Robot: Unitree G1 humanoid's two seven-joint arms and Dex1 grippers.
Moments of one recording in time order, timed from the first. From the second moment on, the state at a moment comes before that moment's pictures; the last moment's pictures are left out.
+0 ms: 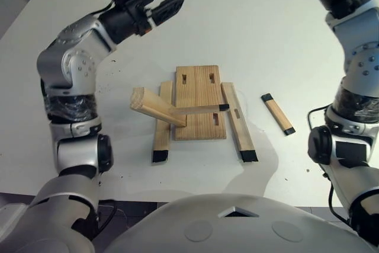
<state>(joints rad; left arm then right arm) -0.57 0.53 0.15 -0.01 -0.55 0.69 -0.66 -0.73 -0.44 -0.21 -0.18 0.81 0.55 0.64</state>
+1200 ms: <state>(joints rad) 0.03 0.89 0.04 -0.27 -0.37 0.25 -1.22 -0.08 -0.68 0.02 -0.52 0.64 0.39 1.09</state>
